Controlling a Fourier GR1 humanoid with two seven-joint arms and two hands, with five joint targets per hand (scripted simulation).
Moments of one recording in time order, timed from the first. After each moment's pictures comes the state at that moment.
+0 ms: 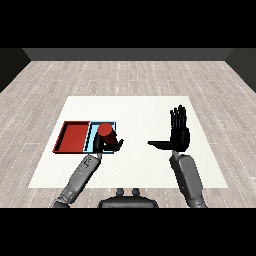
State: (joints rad) left arm -0.32 0.15 -0.39 -1.43 0.10 0.48 -0.15; right arm -0.26 -0.17 0.13 -1.76 -0.29 -0.28 -0.26
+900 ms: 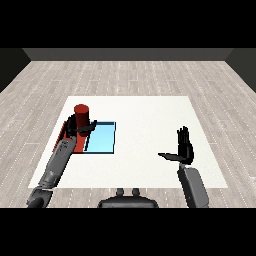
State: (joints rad) left arm -0.50 0.42 -0.15 -1.17 -0.02 0.40 0.01; right arm -0.02 -0.21 0.03 -1.54 -0.29 -0.13 -0.41
